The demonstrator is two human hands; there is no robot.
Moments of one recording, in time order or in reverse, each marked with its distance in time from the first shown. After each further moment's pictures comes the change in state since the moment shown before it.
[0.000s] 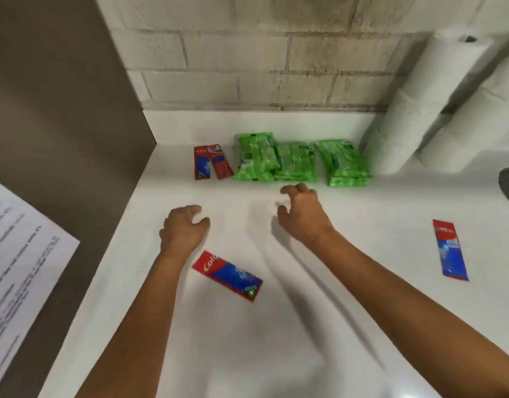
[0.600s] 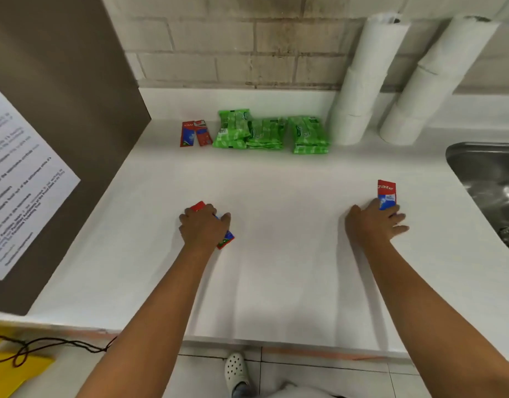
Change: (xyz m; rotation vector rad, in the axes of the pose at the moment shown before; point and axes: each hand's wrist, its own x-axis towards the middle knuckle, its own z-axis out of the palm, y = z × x) left_hand -0.152 0.032 0.072 0.339 0.008 -0.064; right_hand -0.116 0.199 -0.026 -0.111 0.161 0.770
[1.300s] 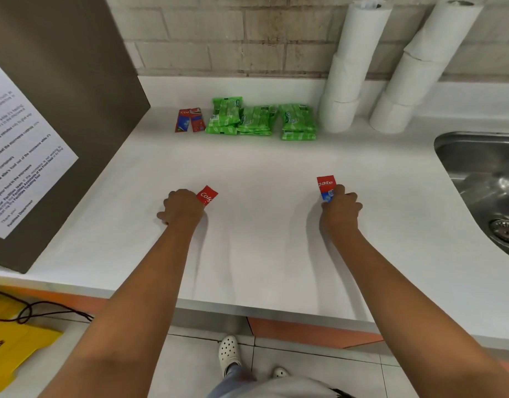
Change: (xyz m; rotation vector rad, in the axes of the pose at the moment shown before) left_hand -0.006 0.002 0.006 0.141 0.041 -0.217; right_hand -0.024 0.015 -0.001 -0.038 0.006 -0.425
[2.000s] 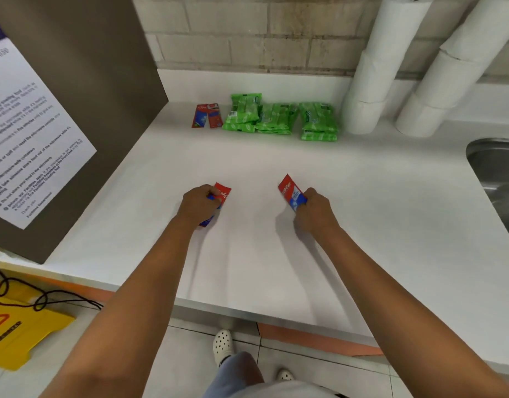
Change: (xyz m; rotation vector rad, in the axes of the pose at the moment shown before) left_hand -0.013 -0.011 -0.016 -0.467 -0.116 0.250; right_hand -0.028 -0.067 -0.006 0.437 -0.271 -0.132
